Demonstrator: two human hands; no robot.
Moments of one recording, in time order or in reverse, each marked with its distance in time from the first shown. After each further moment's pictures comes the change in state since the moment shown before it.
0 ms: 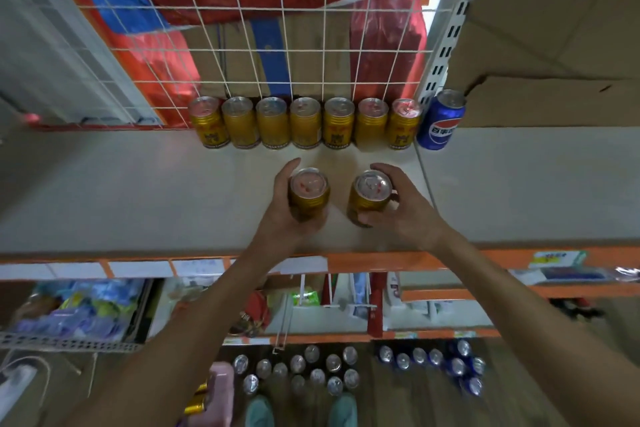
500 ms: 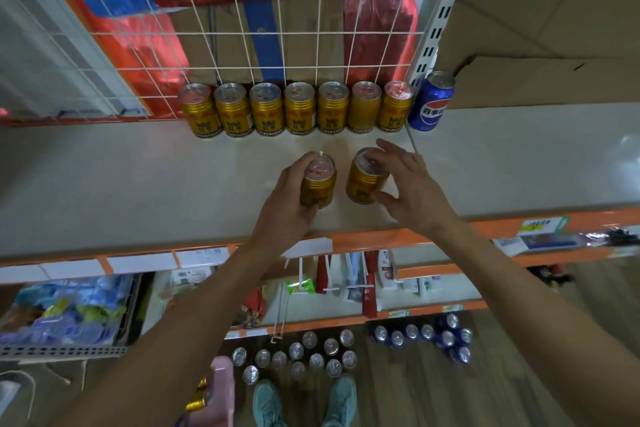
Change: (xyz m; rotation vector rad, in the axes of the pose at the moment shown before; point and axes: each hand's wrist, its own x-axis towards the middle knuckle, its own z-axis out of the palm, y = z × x) left_hand 0.000 -0.008 -0.008 0.377 -0.054 0.158; right_hand -0.019 -0.009 0.005 -0.602 0.156 -0.241
